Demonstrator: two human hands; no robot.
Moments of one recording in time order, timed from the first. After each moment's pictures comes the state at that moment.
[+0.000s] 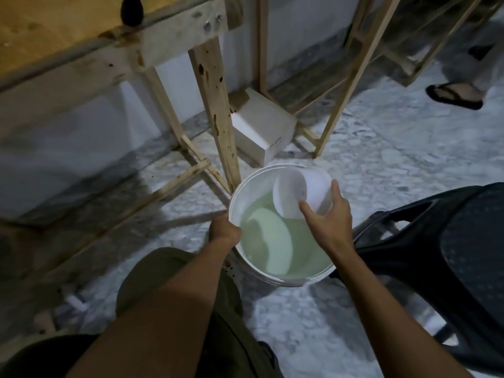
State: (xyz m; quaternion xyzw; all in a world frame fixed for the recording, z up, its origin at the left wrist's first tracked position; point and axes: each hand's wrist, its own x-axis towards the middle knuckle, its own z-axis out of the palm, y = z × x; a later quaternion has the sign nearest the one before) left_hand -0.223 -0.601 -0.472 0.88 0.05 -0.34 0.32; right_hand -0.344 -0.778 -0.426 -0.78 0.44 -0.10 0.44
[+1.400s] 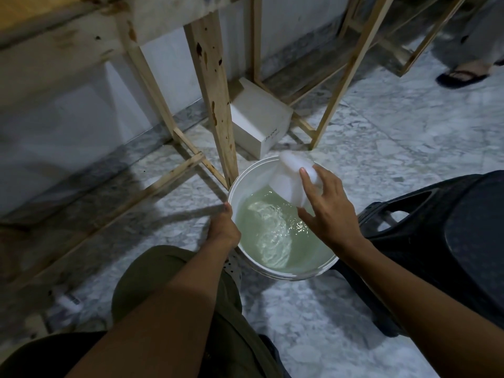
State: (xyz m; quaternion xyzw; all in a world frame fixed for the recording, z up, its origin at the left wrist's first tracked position) left_hand -0.223 -0.593 -0.484 0.91 -0.08 -0.37 0.18; right_hand -0.345 -0.794 -0.446 -0.98 0.09 -0.13 0.08
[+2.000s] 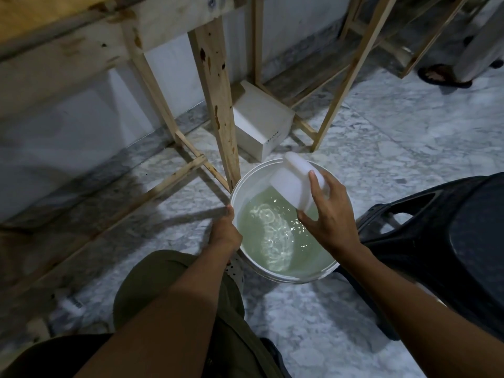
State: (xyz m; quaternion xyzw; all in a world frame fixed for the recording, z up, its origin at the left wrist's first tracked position) left_hand -0.222 -0.589 -0.482 0.90 -0.07 -0.38 0.21; right_hand -0.346 -0.787 -0.457 -0.96 0.15 -0.16 0.14
